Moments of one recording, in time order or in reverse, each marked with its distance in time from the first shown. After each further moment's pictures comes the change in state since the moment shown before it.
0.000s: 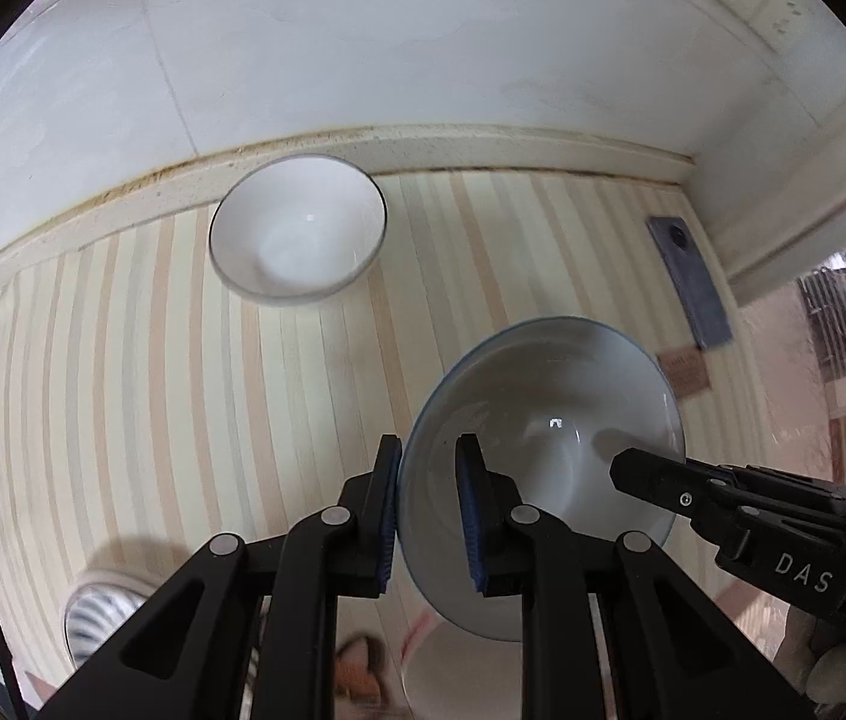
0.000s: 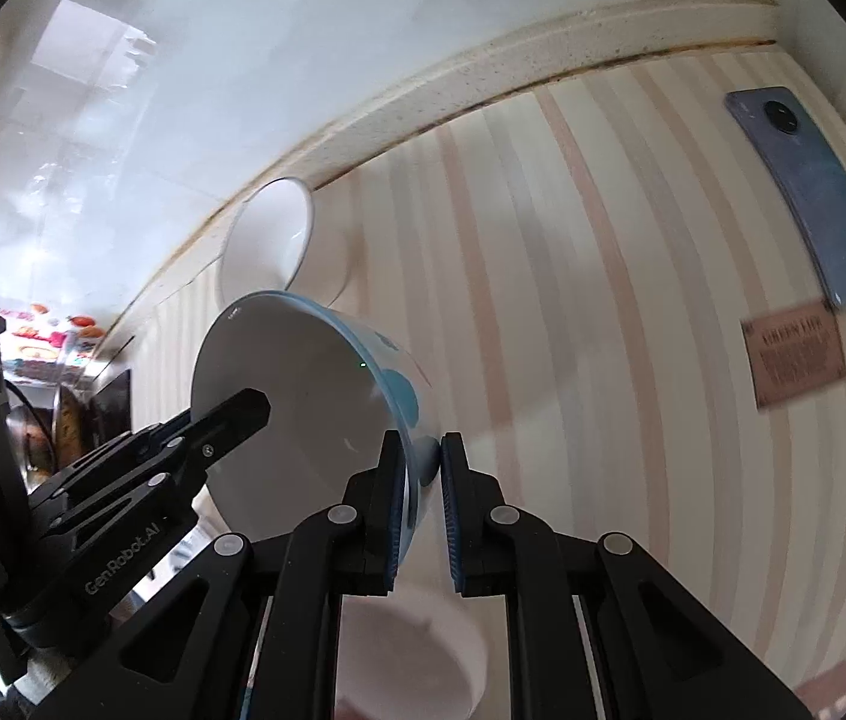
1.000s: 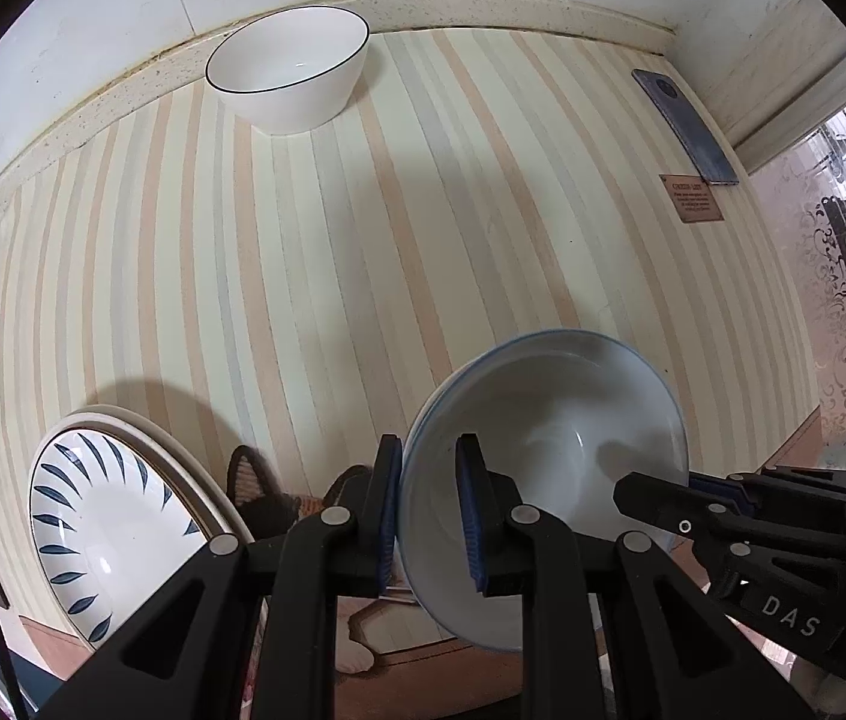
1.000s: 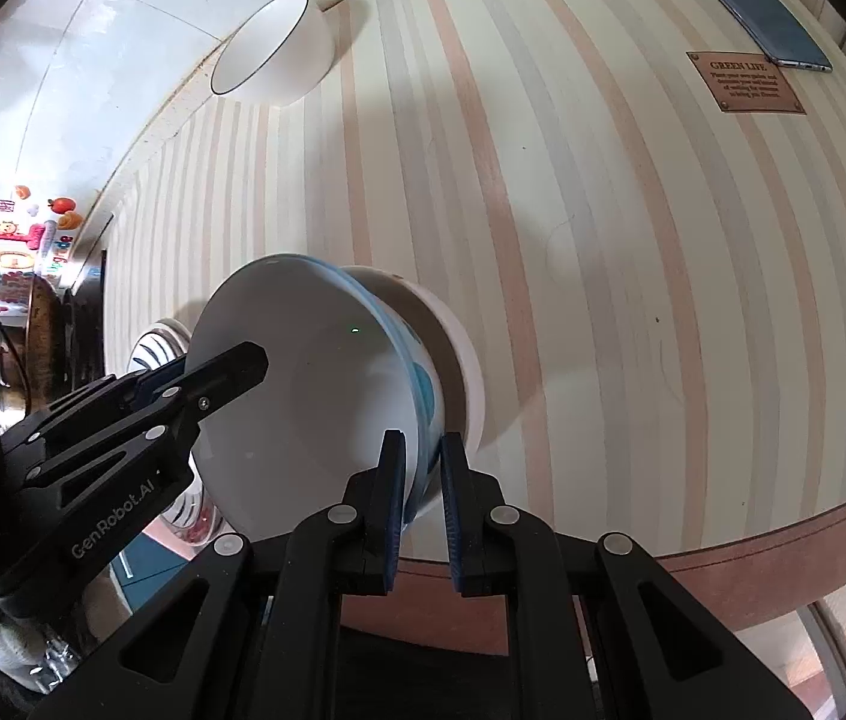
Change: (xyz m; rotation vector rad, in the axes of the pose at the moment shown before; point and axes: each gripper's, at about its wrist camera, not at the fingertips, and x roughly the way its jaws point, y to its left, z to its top) left arm 0.024 -0.009 -0.089 0.065 0.135 0.048; right arm 0.016 -0.012 -0.133 -0.002 0.161 -0.065
